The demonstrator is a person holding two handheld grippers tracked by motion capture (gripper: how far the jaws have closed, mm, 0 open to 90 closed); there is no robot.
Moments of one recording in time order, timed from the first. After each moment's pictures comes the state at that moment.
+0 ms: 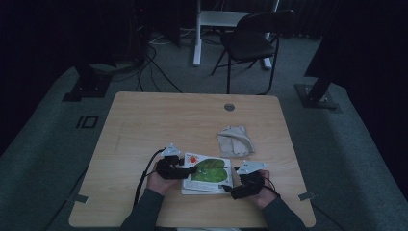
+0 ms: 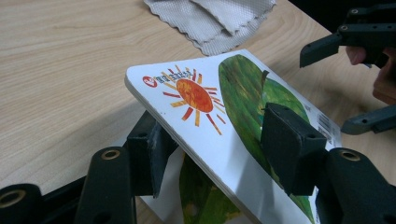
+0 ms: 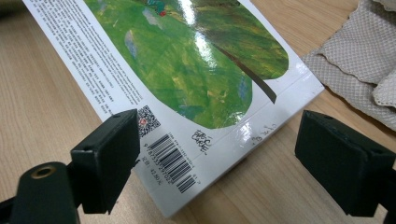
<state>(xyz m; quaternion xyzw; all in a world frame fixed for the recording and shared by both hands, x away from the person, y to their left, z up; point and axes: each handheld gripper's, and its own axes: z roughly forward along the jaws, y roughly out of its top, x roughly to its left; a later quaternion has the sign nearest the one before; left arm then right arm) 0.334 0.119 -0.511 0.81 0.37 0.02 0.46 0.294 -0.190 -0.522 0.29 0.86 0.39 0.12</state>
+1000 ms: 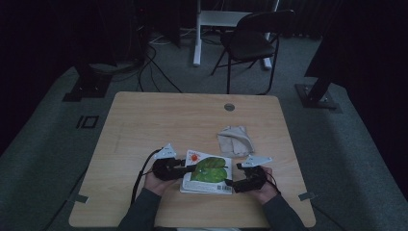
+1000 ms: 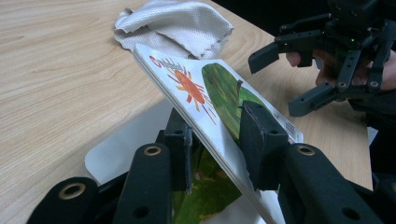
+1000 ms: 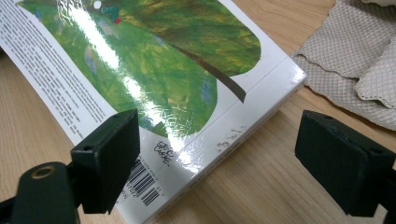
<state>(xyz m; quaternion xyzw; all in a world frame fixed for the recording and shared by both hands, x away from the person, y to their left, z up) 0.325 0.129 -0.499 0.80 0.30 0.03 0.51 0.310 -0.203 -0.523 0.34 0.84 0.42 0.08</state>
